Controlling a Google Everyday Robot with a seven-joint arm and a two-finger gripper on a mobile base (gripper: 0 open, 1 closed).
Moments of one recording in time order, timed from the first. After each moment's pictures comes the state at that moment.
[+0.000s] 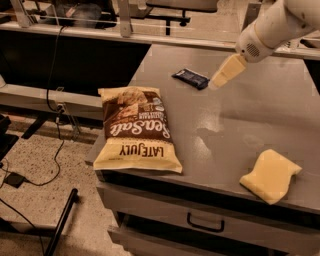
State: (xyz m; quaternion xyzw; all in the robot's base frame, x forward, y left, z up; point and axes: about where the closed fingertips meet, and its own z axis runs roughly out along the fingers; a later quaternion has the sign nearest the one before) arm 0.691 -0.188 0.913 -0.48 0.82 0.05 0.32
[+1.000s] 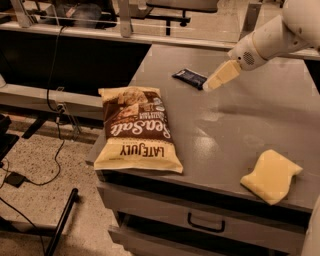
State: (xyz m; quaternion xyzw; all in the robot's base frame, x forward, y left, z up) arm 0.710 -0.184 0.884 -0.46 0.81 0.13 0.35
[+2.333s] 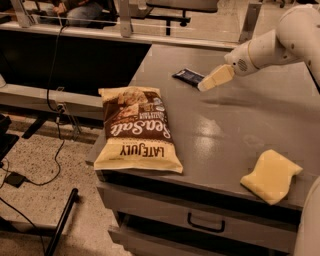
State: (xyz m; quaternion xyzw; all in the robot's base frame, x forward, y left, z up) arm 0.743 -0.183 0.860 -0.42 0.80 0.15 0.39
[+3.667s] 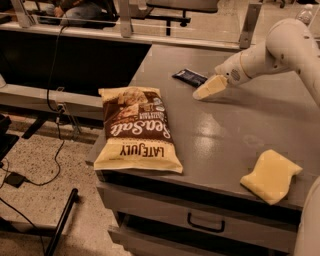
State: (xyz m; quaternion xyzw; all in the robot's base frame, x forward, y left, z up) arm 0.739 -0.168 0.828 -0.44 0.80 0.16 0.38
